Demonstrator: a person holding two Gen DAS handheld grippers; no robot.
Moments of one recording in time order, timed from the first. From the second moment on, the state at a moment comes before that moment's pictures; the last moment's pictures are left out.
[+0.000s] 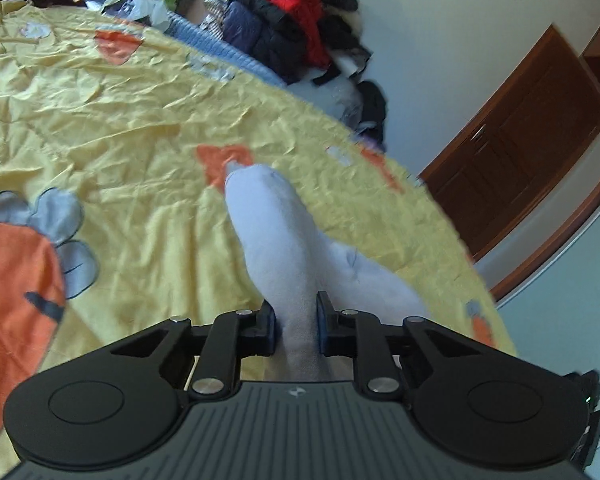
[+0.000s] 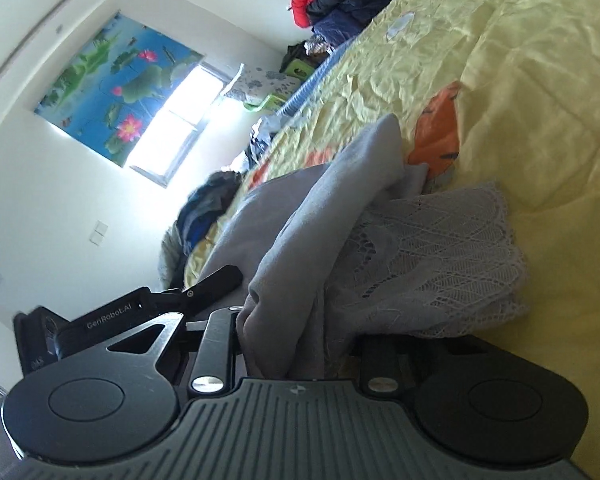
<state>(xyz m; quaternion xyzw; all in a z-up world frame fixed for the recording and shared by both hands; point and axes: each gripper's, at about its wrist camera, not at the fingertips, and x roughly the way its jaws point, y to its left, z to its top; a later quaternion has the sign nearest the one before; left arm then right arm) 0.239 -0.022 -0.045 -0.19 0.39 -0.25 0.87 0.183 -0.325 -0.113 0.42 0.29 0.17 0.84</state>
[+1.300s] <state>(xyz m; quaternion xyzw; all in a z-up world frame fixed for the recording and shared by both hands) 0.064 -0.013 -0.055 -0.02 0.39 -0.09 0.91 0.026 -0.240 -0.045 0.07 0.33 0.04 0.94</state>
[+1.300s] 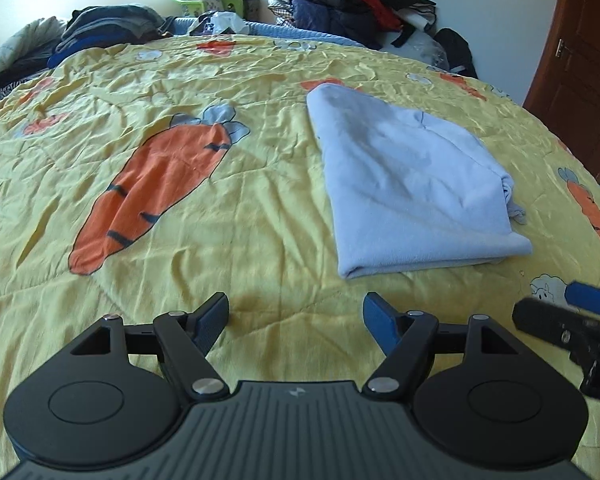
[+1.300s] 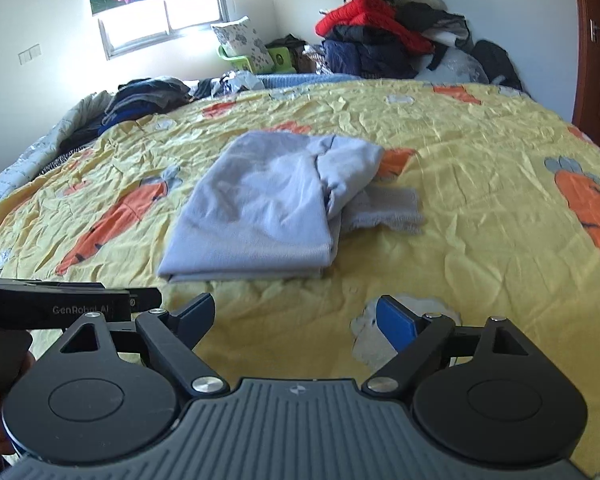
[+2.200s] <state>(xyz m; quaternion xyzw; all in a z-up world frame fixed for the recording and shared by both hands) 0.028 -0.010 -0.047 0.01 0.44 -0.07 0.89 -0.004 -0.208 -0.039 0.04 0.39 0.01 0.92</state>
